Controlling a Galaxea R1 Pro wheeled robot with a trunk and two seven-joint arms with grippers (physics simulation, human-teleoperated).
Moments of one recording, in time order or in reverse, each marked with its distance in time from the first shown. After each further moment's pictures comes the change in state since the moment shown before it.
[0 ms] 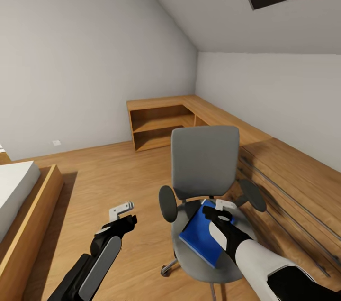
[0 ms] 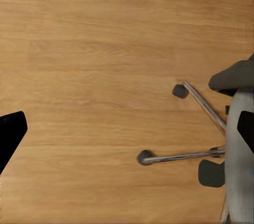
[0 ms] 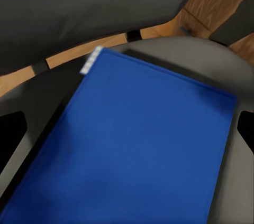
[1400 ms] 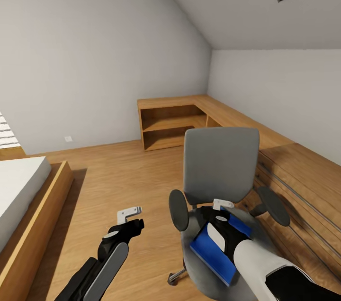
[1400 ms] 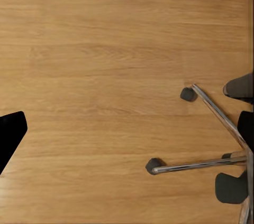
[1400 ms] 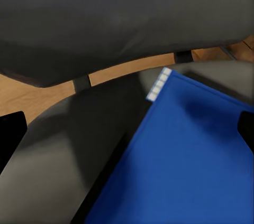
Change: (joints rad) left arm 0.000 0.003 -0.098 0.008 -0.004 -0.011 0.003; right arm 0.000 0.012 0.006 0.003 0.045 -0.004 0.002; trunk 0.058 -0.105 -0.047
